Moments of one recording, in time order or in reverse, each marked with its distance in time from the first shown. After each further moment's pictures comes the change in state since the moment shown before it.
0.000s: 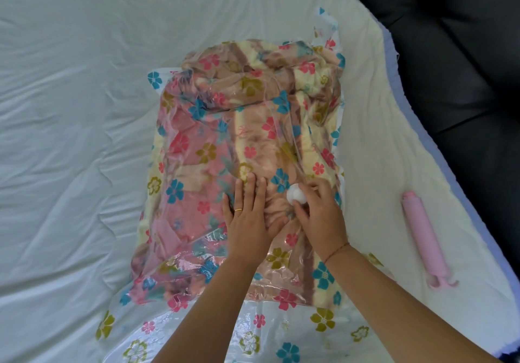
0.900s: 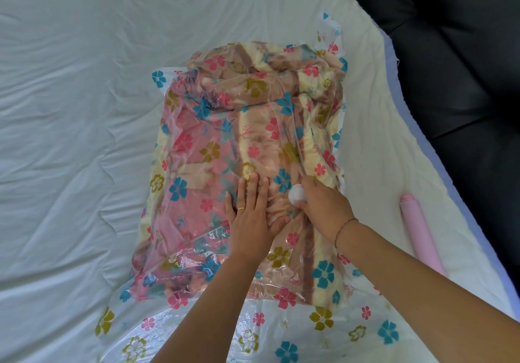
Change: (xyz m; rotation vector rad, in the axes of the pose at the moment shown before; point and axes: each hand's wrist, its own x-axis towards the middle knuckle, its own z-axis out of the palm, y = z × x) left_hand 0.000 -0.001 0.003 0.004 0.004 -0.009; right_hand 0.037 -0.014 -0.031 -0.303 -0.582 0.101
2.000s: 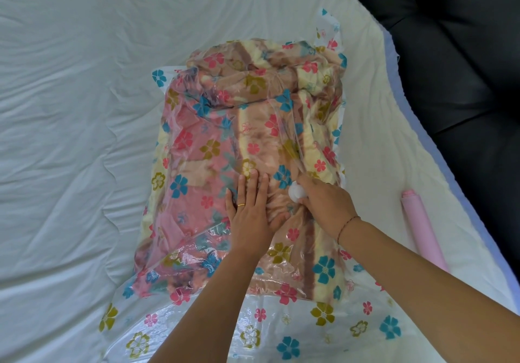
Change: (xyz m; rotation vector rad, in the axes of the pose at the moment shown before) left_hand -0.001 0.000 -0.001 -0.018 -0.012 -0.003; right_hand 0.001 0.009 0.009 -0.013 0.047 -0.106
